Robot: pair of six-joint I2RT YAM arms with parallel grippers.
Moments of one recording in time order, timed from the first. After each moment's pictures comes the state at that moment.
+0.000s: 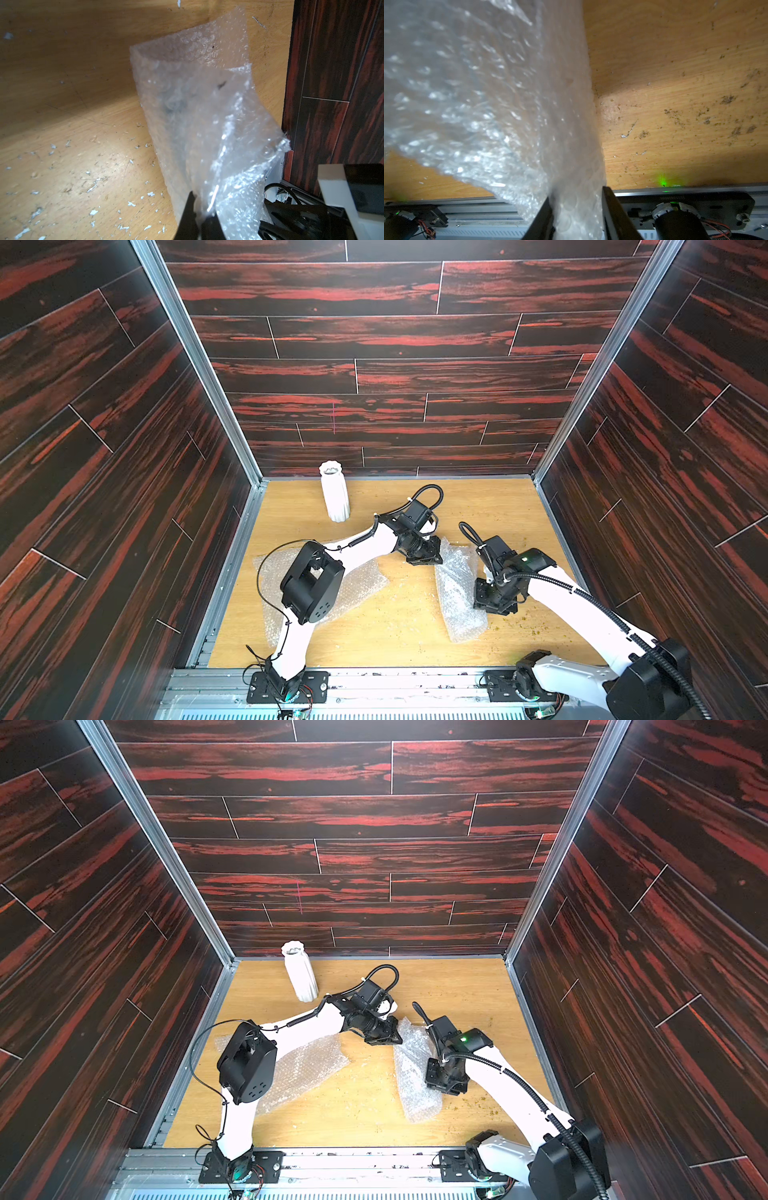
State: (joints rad) left arm -0.74 2.06 1.63 -0.56 0.56 -0.71; right arm 0.50 1.19 0.91 -1.20 -0.10 0.68
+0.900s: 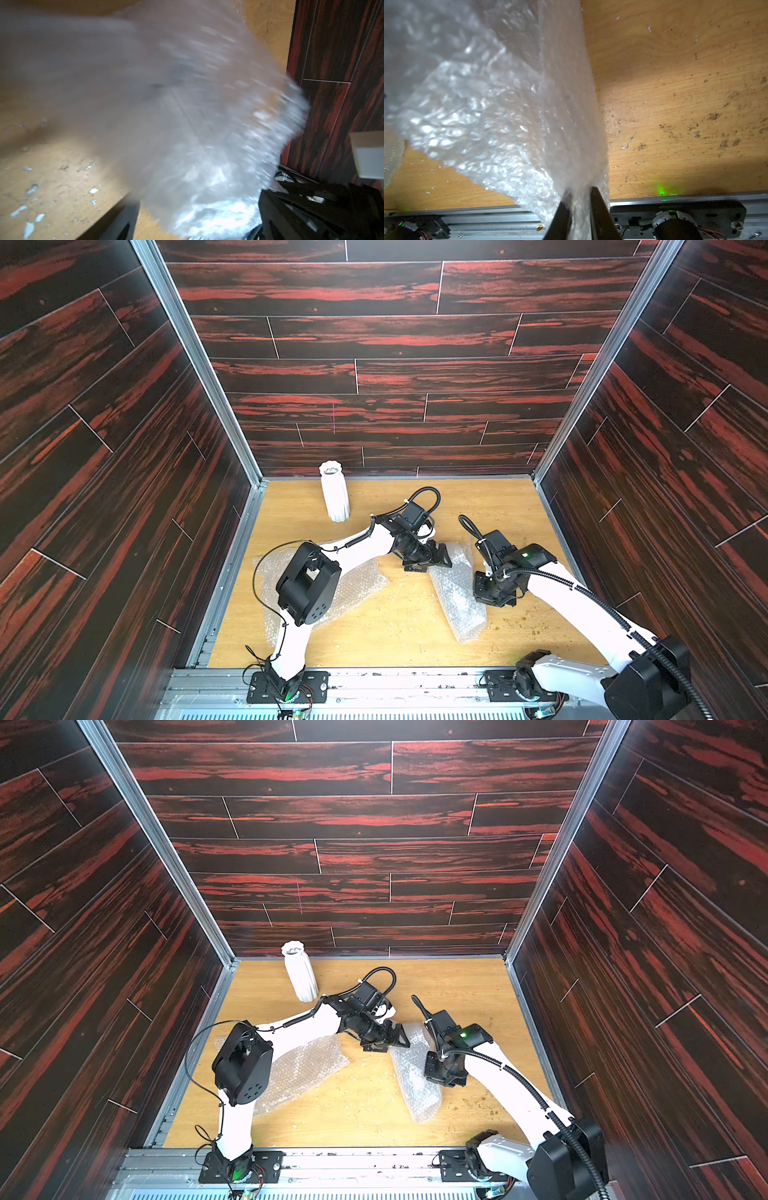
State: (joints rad) left arm -0.75 2.03 1.58 -0.61 0.64 -0.67; right arm 0.50 1.21 0.96 -1.17 -0.06 0.68
